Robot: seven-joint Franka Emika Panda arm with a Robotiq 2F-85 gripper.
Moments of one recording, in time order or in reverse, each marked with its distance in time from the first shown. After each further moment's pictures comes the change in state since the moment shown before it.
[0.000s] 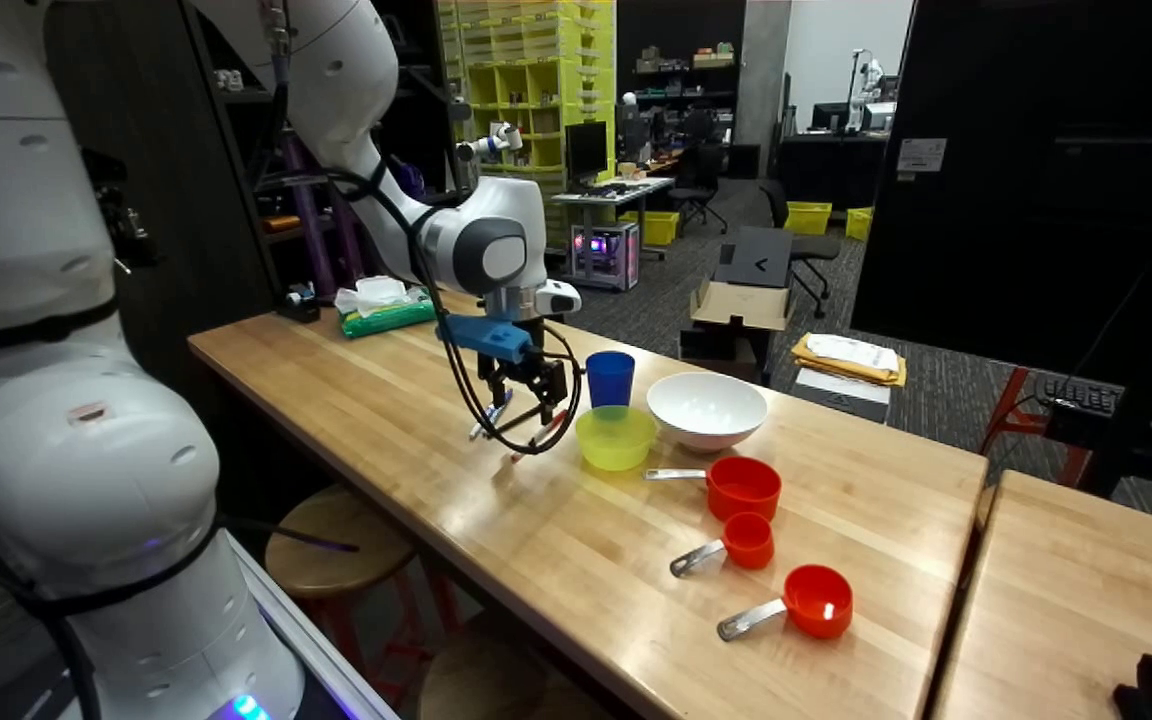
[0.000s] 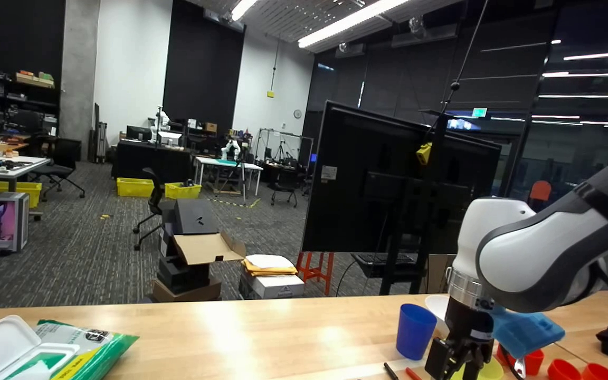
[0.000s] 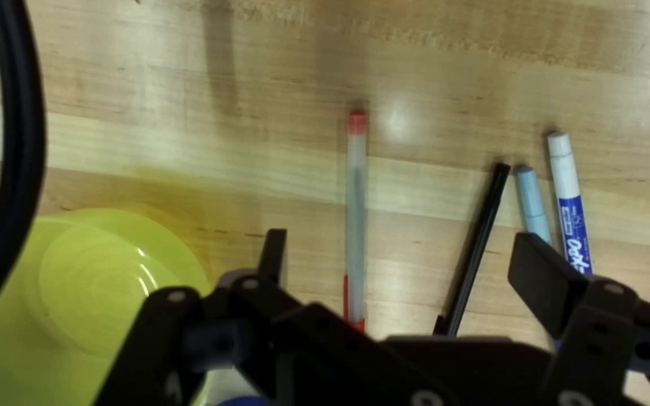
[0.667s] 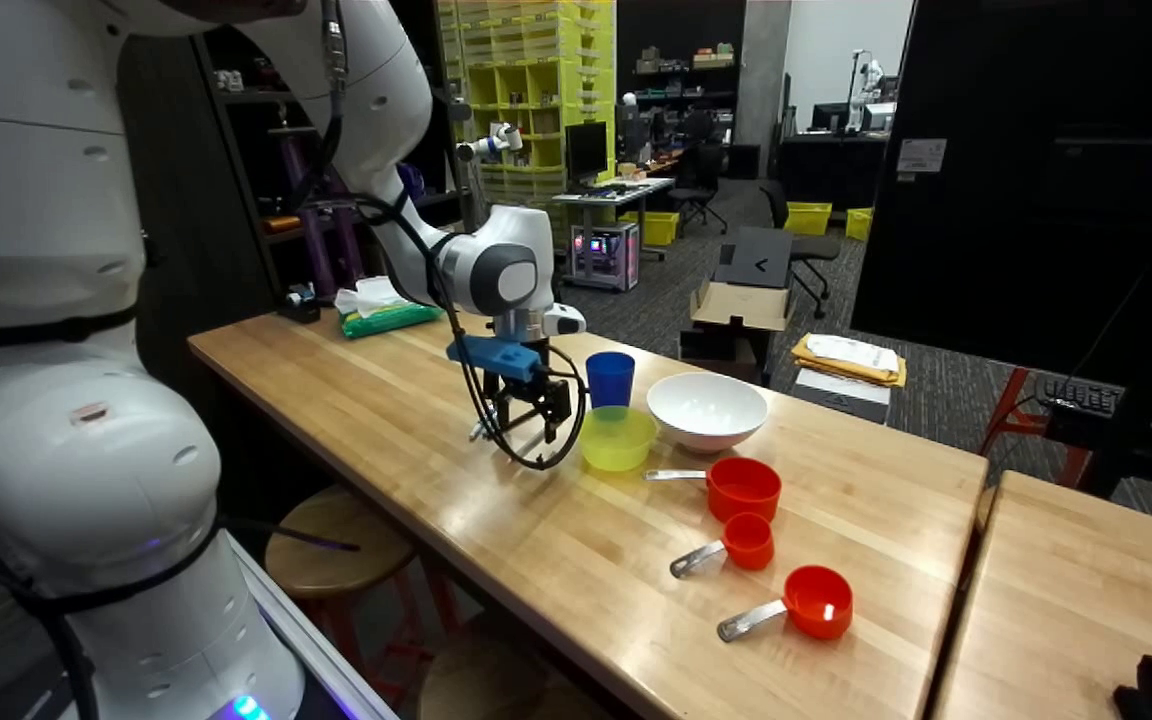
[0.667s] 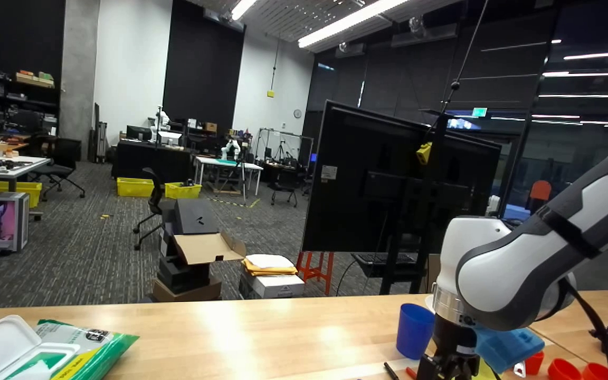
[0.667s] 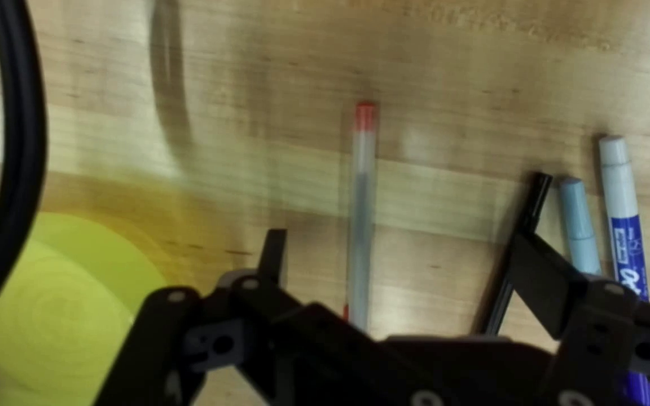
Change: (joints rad) arm 0.003 0.130 0.003 0.064 -0.027 0.016 0.001
